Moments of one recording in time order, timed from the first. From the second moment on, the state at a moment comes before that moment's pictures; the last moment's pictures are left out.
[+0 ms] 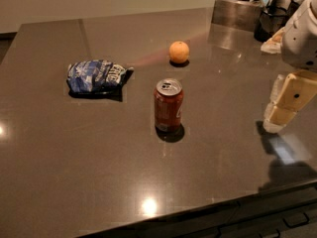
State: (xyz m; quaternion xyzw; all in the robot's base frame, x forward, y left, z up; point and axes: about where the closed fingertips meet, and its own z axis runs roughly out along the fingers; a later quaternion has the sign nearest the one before) arm 0.438 -0.216 0.977 -0.60 0.78 -0.04 0.16
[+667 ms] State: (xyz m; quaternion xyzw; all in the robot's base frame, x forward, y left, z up) arm 0.439 -0.207 0.975 -0.60 0.78 -0.03 0.18
